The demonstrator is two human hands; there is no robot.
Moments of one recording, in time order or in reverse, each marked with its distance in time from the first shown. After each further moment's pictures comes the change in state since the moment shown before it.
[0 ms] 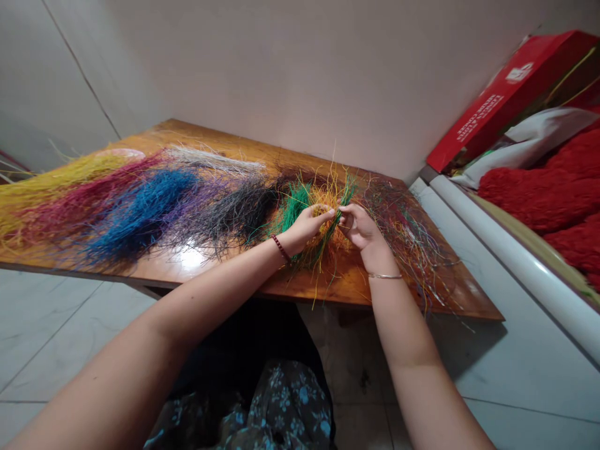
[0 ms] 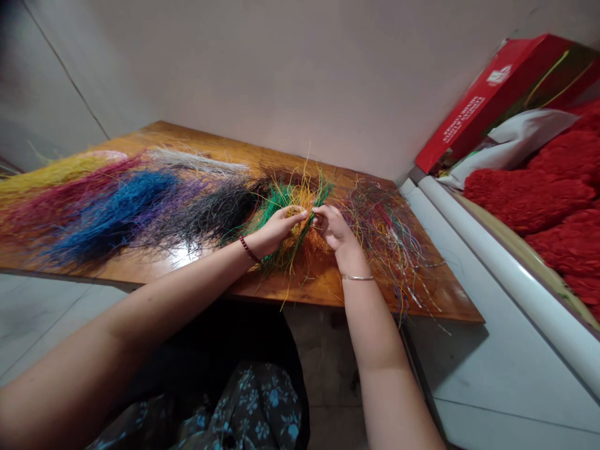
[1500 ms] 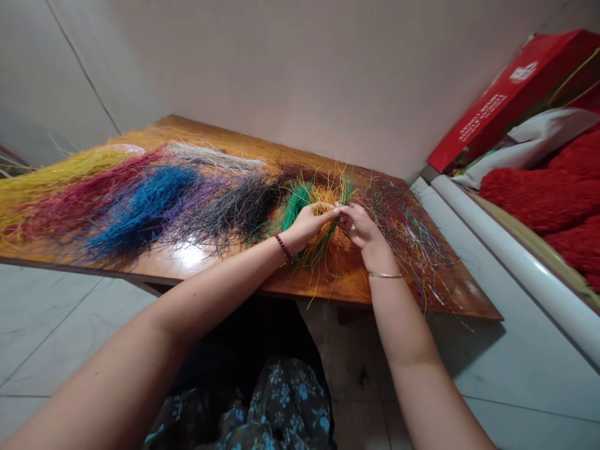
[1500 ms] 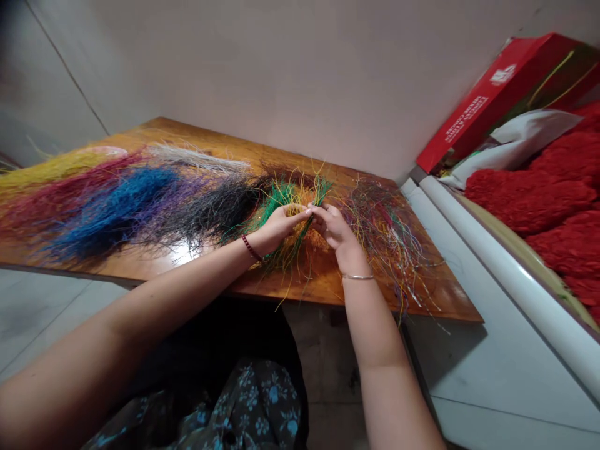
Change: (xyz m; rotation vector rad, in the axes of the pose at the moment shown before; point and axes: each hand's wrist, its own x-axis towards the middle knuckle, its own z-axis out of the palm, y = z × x) left_hand 0.003 -0.001 0.000 0.070 0.003 0.038; right_hand -0.003 0.001 0.004 -0.108 -0.078 -0.020
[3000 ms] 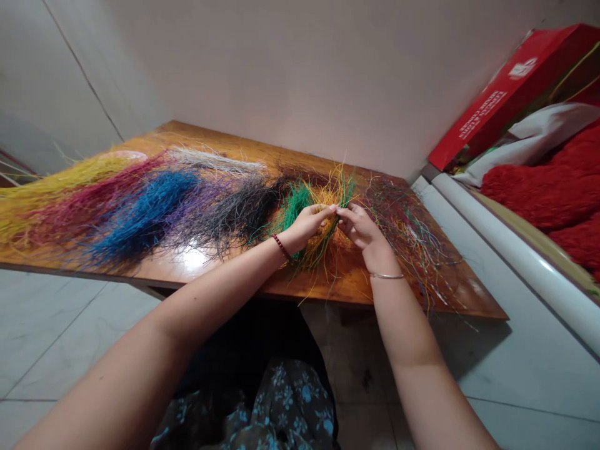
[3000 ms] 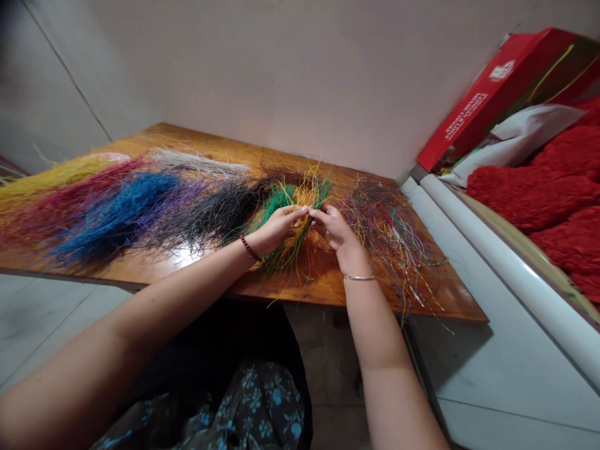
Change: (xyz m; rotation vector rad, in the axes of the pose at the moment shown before) left_hand 0.004 -0.005 -0.007 -0.024 -0.041 -0.090; right_hand 0.000 0.002 -0.002 -0.044 0.014 -0.003
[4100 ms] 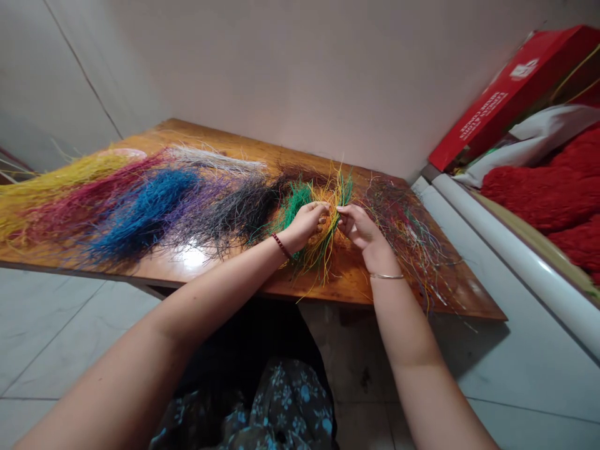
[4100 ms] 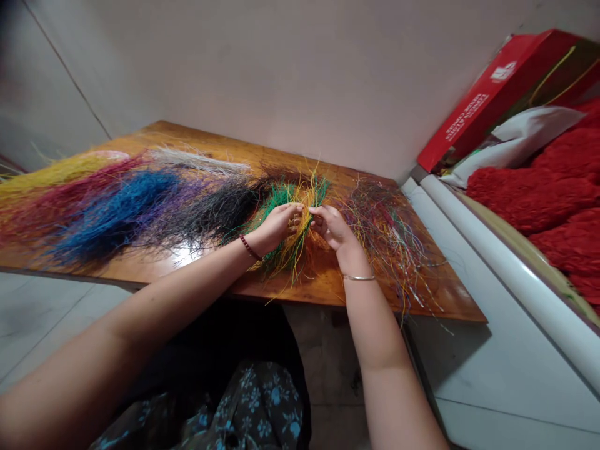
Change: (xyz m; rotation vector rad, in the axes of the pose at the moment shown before) left_hand 0.001 0.004 0.003 -0.170 0.084 -0.046; right_hand -0.001 -0.003 0.003 0.077 0.008 0.049
